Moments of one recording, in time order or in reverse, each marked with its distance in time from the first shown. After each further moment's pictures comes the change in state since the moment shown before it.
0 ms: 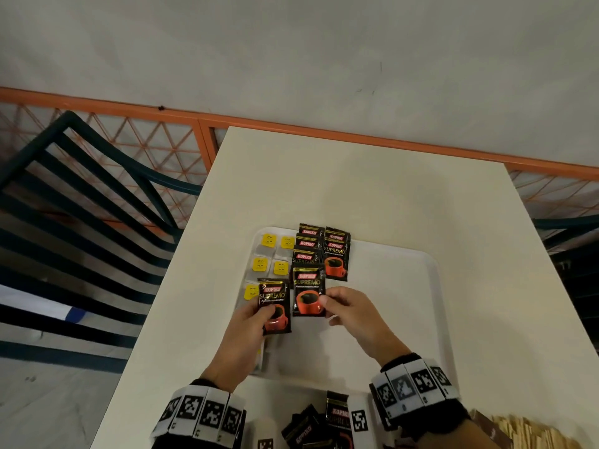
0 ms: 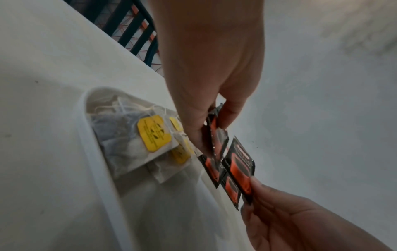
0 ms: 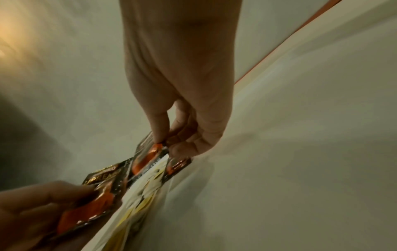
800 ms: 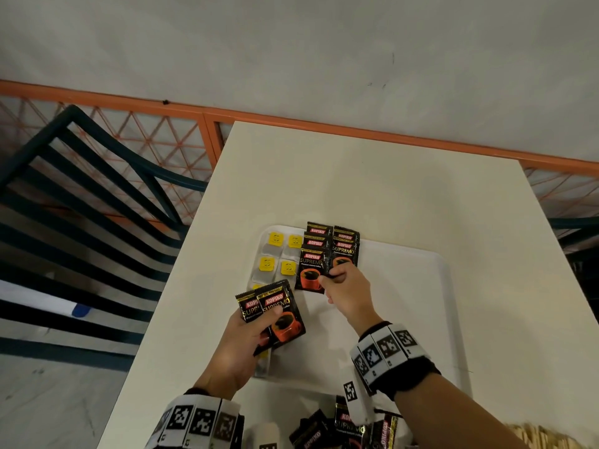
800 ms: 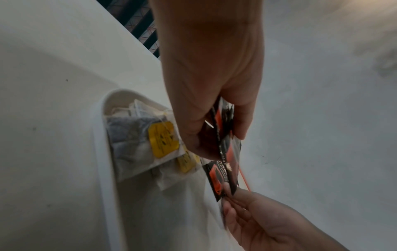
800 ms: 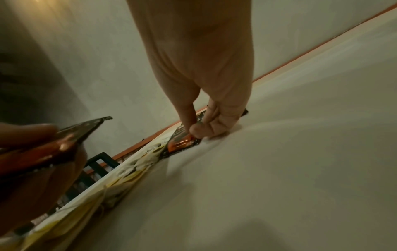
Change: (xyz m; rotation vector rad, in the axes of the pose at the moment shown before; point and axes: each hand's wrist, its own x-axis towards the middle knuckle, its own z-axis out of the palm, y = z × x) left_hand -0.001 0.000 -0.016 -0.122 -0.002 -0.072; right_hand 0.052 -0.005 0.023 -0.100 0.328 0.007
